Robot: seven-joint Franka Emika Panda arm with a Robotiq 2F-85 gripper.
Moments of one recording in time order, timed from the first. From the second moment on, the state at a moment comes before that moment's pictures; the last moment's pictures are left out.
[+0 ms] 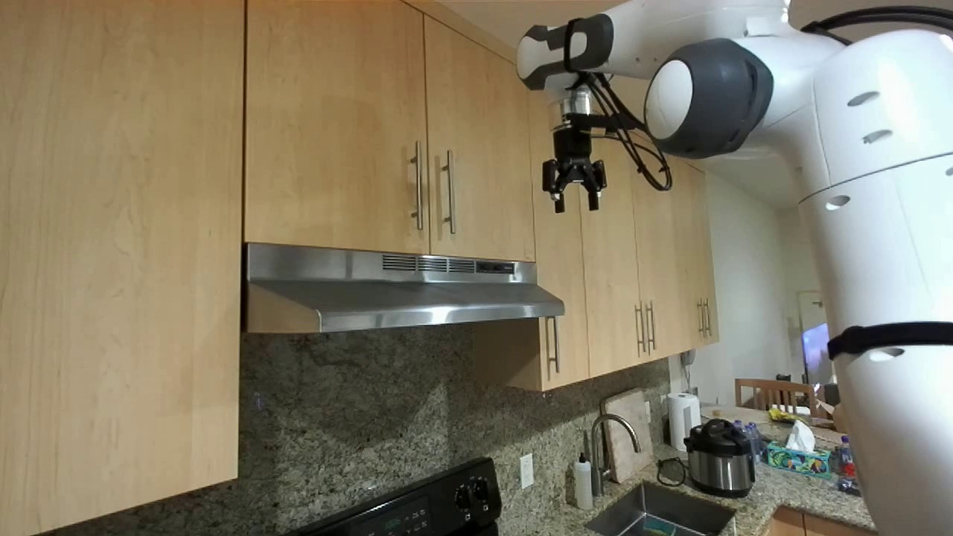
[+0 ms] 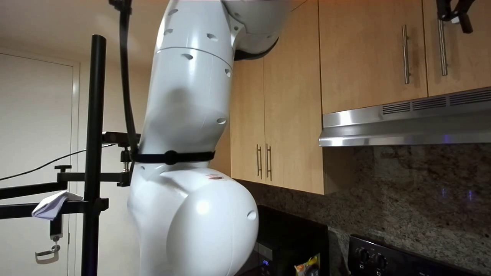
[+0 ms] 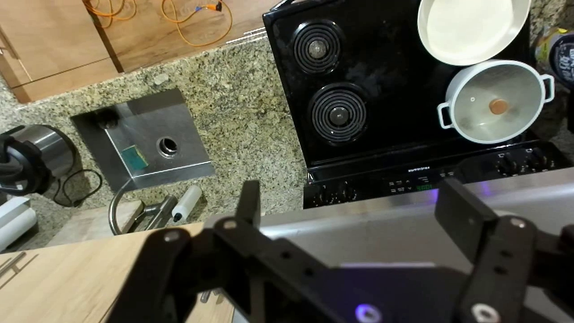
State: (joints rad) arm 0.01 0.10 -0.56 -1.02 -0.04 1.26 -0.27
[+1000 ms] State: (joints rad) arm 0.05 -0.07 -0.51 -1.36 -0.28 1.36 -0.39
